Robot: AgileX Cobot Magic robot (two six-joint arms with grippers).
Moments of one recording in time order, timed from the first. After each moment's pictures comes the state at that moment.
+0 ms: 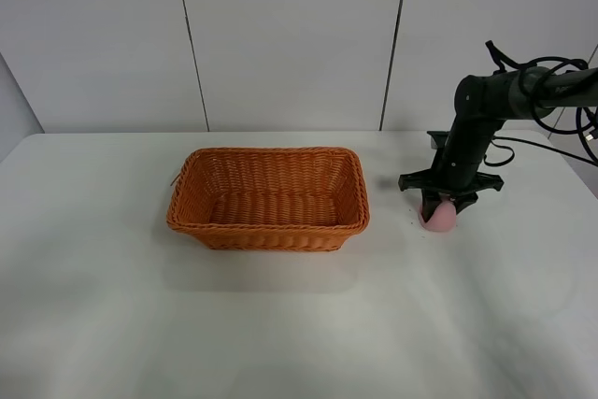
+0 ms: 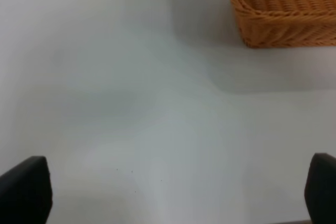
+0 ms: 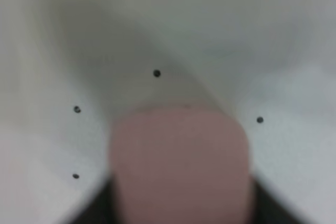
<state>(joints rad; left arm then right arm) -0.02 -0.01 -0.49 -0.02 1.05 0.05 0.10 2.28 -1.62 0.06 1.01 0.02</state>
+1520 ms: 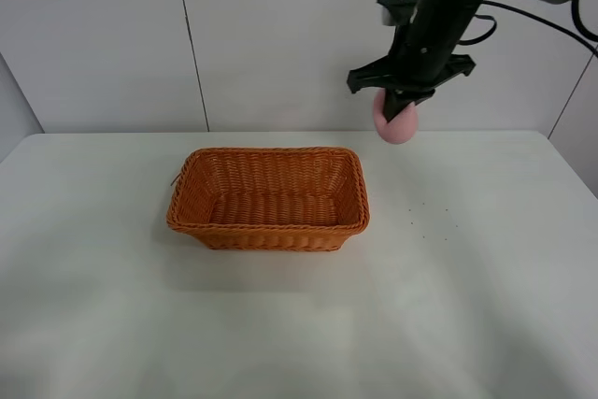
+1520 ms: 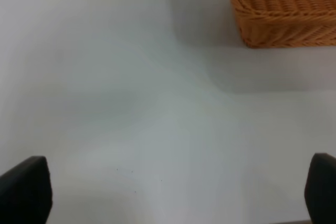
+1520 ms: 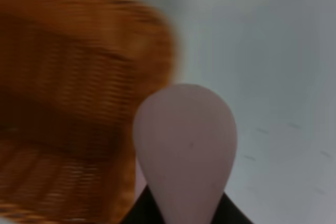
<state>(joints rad) -0.02 -0.01 -0.49 -0.02 1.05 0.05 0.42 1.97 -1.86 0.01 1.20 0.02</state>
